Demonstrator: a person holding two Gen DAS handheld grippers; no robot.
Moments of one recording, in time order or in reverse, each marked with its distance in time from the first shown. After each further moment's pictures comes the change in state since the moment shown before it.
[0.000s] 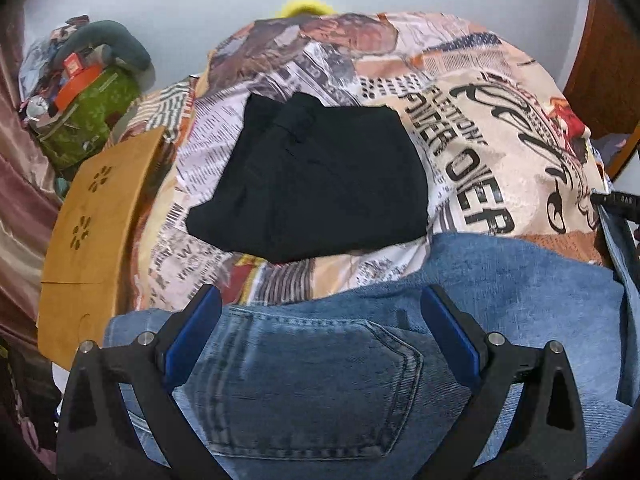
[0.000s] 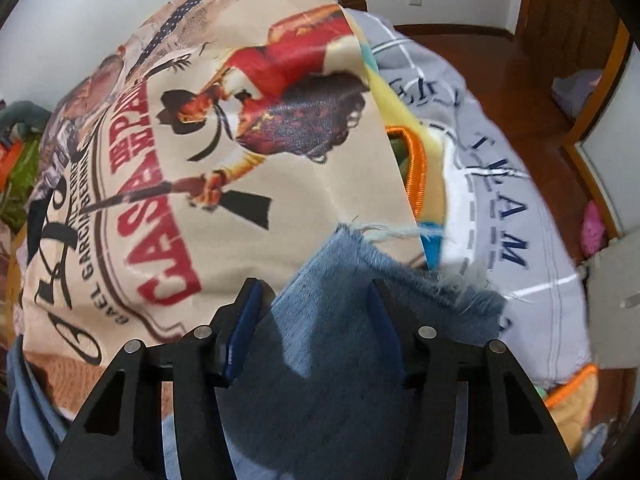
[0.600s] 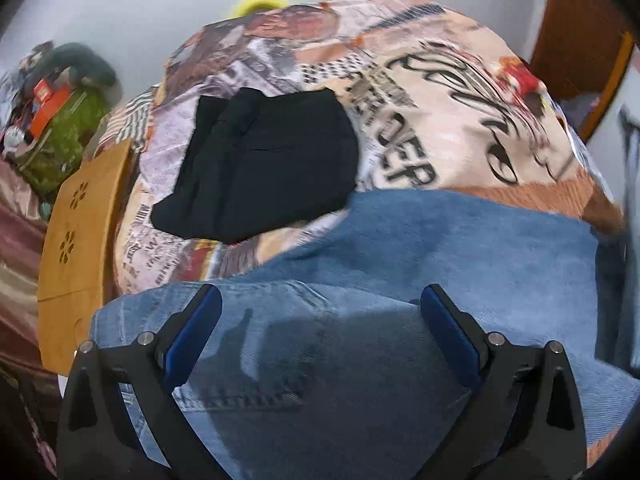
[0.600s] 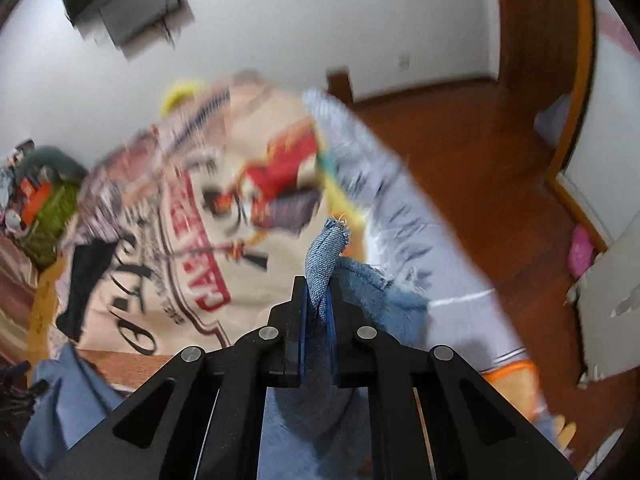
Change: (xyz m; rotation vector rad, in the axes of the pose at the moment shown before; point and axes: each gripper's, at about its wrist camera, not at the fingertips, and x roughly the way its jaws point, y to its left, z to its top) left arm -0.027 -0.054 -0.018 0.139 0.046 -0.049; right arm -0.174 -0.047 -0.027 0.000 -0.319 0.022
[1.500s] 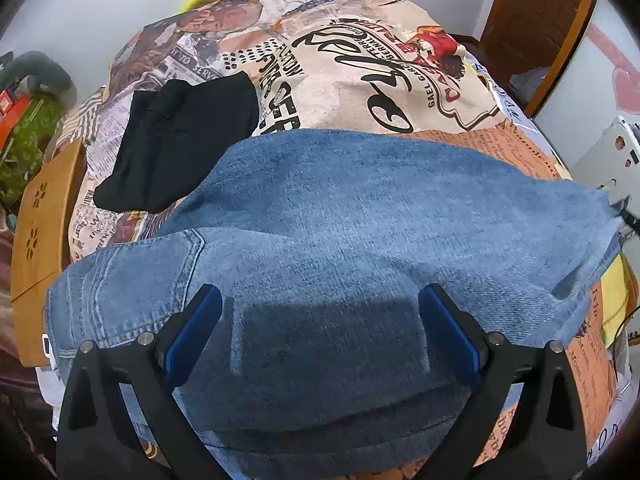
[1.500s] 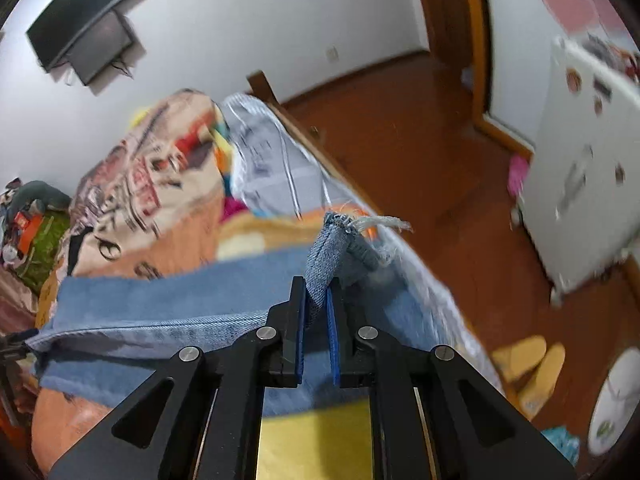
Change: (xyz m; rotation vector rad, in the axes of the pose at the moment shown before) left arm -0.035 -0.071 -0.037 0.059 0.041 -0.156; right arm -0.085 -0.116 -0.140 0.206 0.083 -0.069
